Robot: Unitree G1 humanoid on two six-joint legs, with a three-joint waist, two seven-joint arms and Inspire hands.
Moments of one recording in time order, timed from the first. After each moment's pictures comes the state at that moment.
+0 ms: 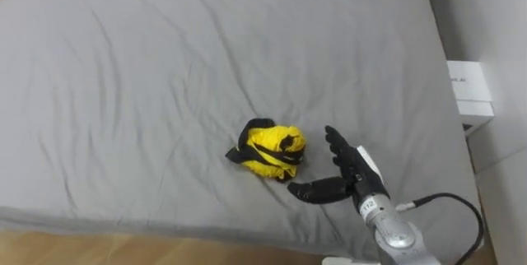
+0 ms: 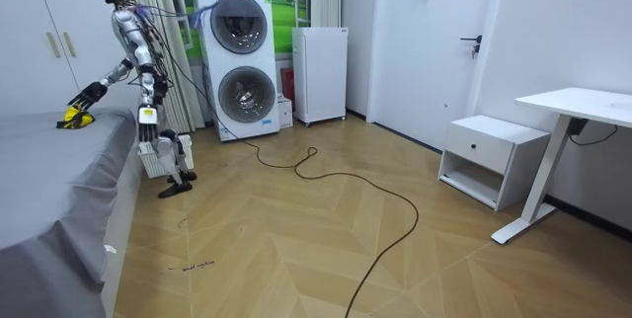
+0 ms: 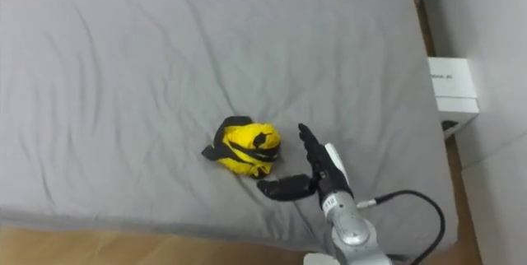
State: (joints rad) left arm 0.12 0.19 0.00 1.15 -0.16 -0.11 0.17; right arm -0.12 -0.20 0.28 0.58 0.05 -0.08 -0.06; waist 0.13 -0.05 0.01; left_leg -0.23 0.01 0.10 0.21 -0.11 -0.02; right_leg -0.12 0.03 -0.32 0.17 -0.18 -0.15
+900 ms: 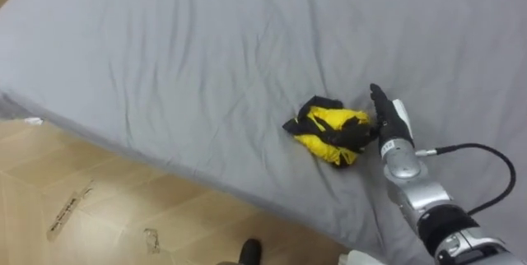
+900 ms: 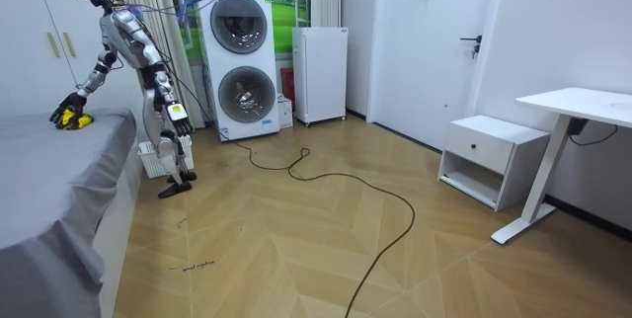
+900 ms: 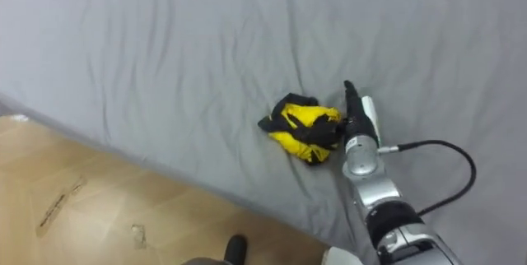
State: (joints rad) left arm 0.12 0.23 -0.08 1.16 -0.07 0.04 0.17; right arm -0.50 -0.28 0.29 1.06 0.14 -0.08 -0.26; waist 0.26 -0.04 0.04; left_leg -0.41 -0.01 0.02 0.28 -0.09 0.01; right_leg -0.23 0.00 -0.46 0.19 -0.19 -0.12
